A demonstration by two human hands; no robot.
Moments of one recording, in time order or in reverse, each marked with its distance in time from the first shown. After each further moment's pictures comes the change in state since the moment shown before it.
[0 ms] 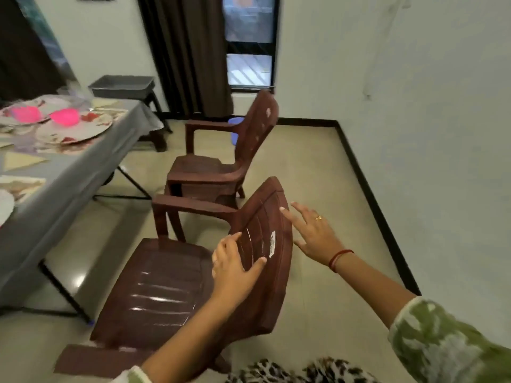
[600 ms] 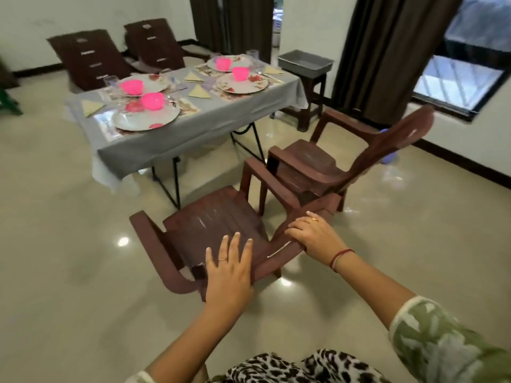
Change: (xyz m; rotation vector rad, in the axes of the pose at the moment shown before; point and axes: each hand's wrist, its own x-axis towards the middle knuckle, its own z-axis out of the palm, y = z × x) left_hand -0.027 0.065 0.103 0.836 0.203 -0.520; right_hand 0.111 0.056 0.048 -0.042 -0.072 -0.956
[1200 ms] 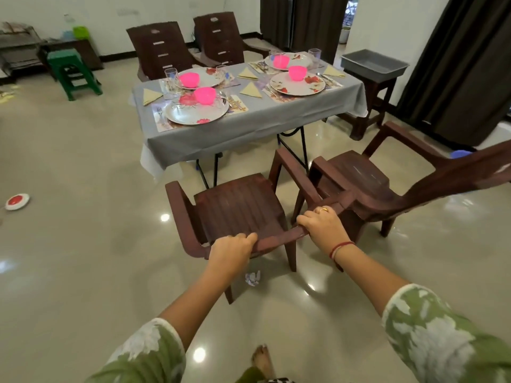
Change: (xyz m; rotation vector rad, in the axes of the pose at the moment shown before) left_hand 0.097 -0.057 -0.011 0.084 -0.054 -0.093; right_hand 0.129 0.026 0.015 0.034 0.148 -0.095
